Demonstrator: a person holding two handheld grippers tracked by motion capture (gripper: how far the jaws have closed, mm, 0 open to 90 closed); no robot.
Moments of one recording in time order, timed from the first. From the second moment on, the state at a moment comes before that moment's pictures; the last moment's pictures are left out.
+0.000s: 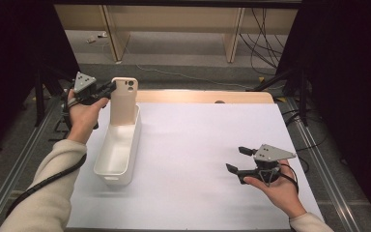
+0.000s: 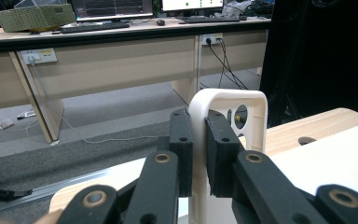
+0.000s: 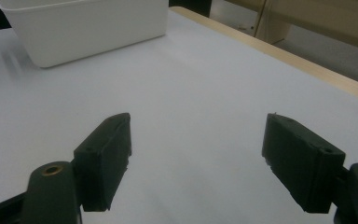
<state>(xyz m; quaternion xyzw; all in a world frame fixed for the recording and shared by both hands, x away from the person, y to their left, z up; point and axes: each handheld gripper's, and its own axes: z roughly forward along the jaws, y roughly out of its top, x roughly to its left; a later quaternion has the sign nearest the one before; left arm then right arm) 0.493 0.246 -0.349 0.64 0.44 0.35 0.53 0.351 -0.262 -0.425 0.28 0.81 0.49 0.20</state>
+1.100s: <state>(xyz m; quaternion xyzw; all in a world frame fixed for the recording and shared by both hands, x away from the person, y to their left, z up) 0.502 0.246 -0.361 0.64 0.46 0.34 0.52 0.351 -0.262 -0.426 0.28 0.81 0.49 0.20</state>
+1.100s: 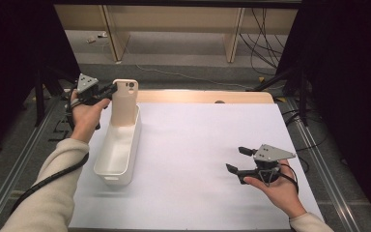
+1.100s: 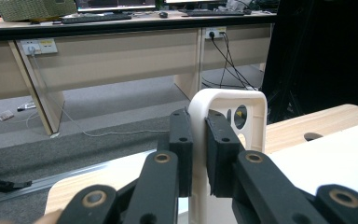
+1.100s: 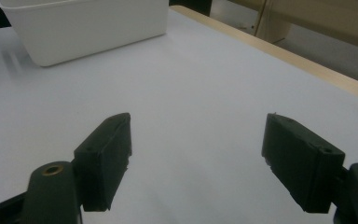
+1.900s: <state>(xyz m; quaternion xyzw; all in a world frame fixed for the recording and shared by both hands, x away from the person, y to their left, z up) 0.507 0.246 -0.368 0.64 0.46 0.34 0.51 0.351 -0.262 -0.426 0.28 0.81 0.49 0.20</state>
